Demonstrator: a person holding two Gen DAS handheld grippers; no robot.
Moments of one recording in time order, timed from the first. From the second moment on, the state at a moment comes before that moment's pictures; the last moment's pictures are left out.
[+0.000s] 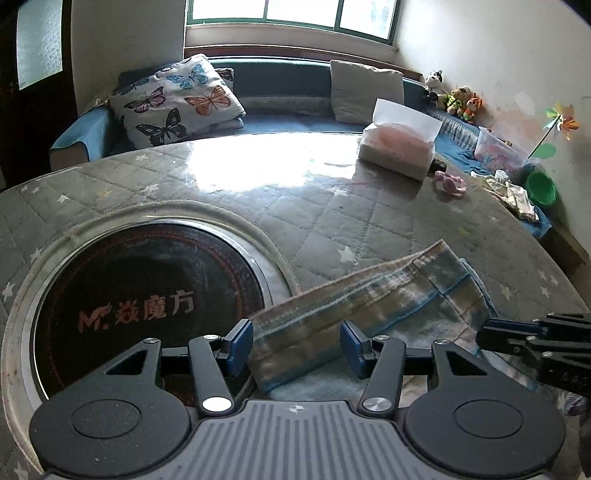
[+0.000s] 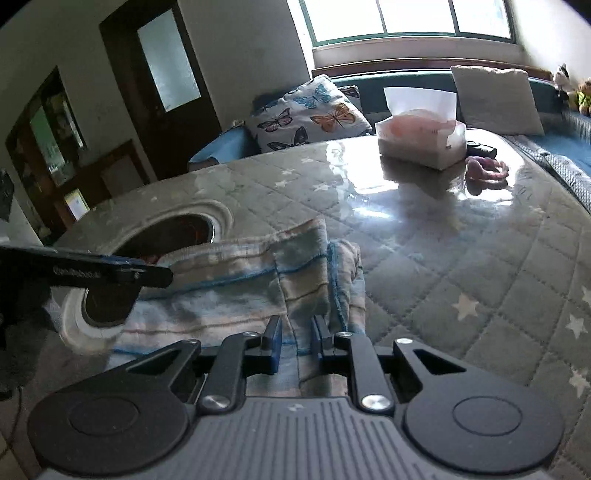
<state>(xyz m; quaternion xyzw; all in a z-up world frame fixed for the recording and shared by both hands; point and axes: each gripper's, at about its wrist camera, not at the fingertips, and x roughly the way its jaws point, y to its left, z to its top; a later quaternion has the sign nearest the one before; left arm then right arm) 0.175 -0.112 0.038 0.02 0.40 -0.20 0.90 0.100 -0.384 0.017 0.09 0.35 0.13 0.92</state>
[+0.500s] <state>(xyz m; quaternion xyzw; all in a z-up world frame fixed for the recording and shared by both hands) 0.207 -0.143 0.016 0.04 0.41 -0.22 0.88 0.160 -0.382 0.006 0.08 0.36 0.12 0.92</state>
